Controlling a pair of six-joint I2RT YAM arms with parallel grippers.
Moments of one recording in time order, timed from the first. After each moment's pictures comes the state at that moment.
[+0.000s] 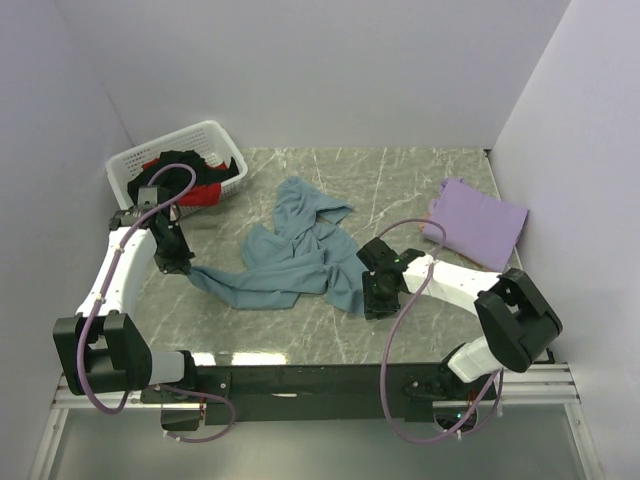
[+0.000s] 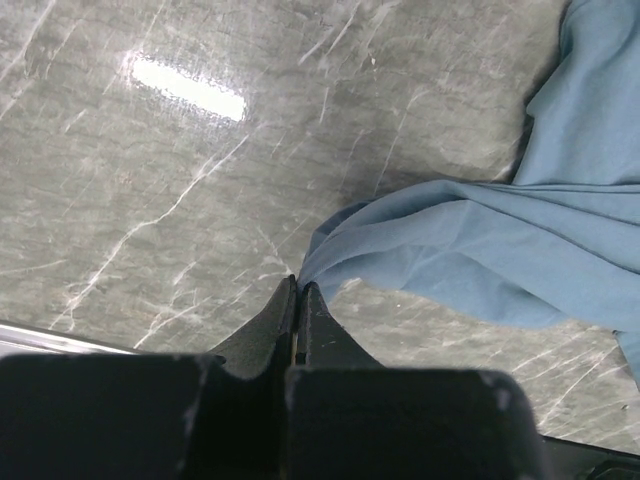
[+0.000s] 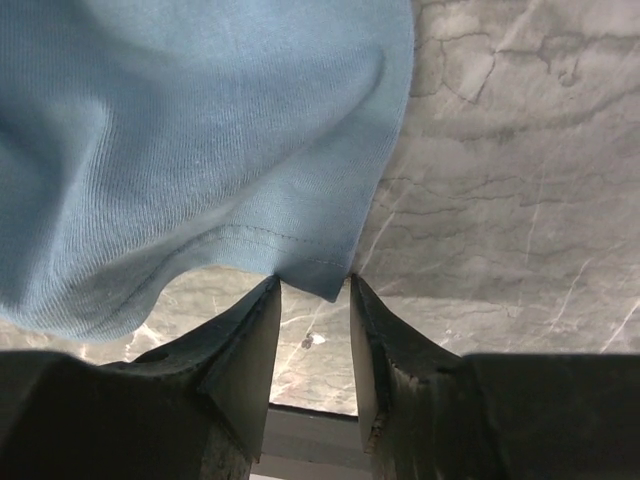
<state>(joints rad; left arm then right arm) 0.08 1.31 1.08 -1.03 -0.02 -0.38 0.66 1.47 0.76 -0.63 -0.02 0.66</state>
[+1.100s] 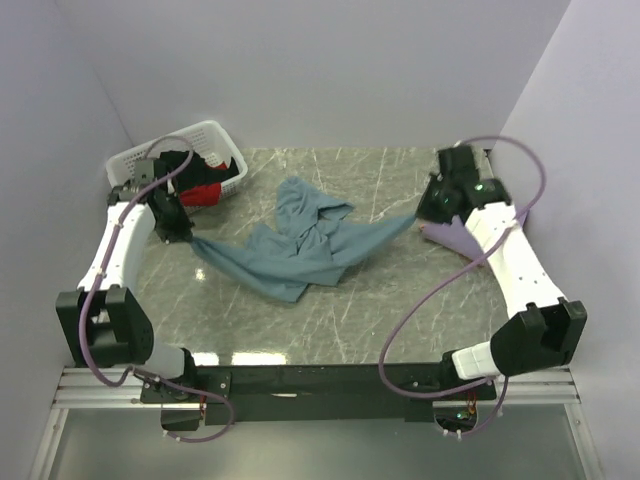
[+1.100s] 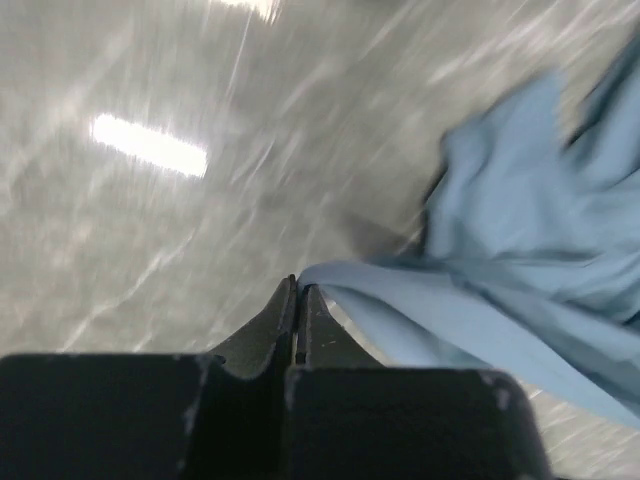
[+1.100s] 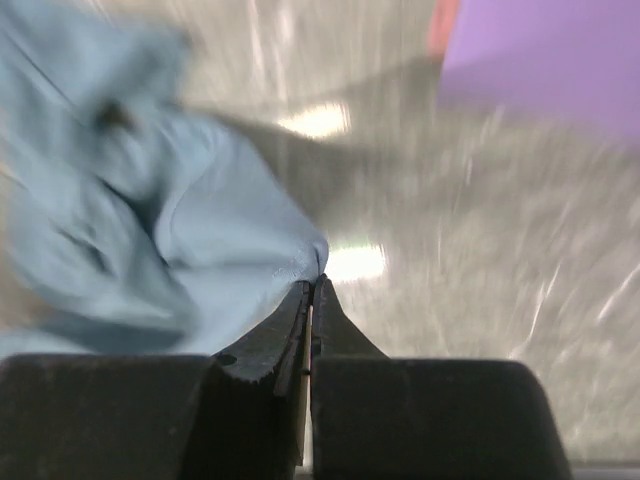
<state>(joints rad) 0.09 1.43 1.26 -0.96 0.02 -0.41 0.18 1.38 1.35 -0.91 0.07 0.55</state>
